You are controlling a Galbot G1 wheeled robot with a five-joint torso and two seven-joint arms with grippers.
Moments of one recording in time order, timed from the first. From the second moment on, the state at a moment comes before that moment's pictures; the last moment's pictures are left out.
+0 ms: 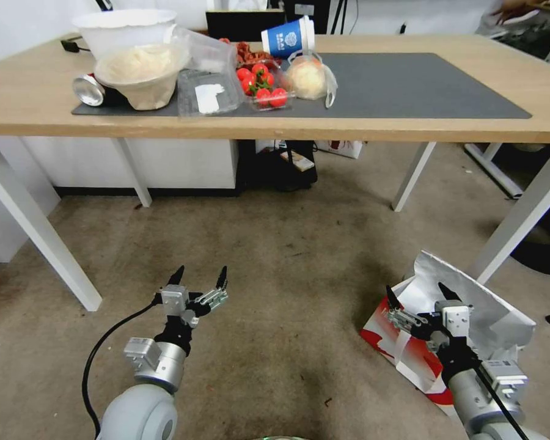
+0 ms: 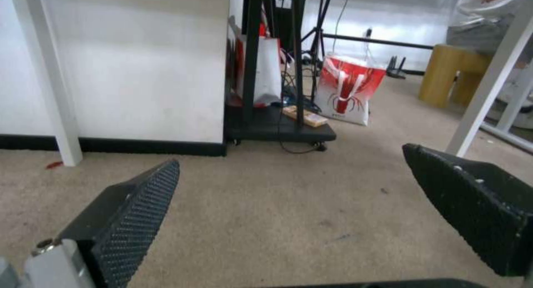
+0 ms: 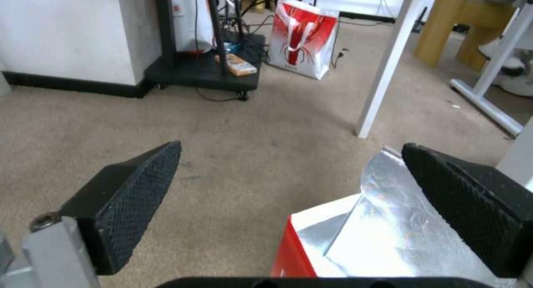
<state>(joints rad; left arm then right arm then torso) 1.62 -1.29 -0.41 -2.11 -0.36 -0.02 -0.08 -1.80 1.56 0.76 2.36 0.02 -0.23 -0.21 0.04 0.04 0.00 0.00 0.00</state>
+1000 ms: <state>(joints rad) 1.61 -1.31 -0.40 -2.14 -0.27 -0.05 -0.09 -1.78 1.17 0.99 2.32 0.16 -0.37 -0.21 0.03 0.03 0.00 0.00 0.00</state>
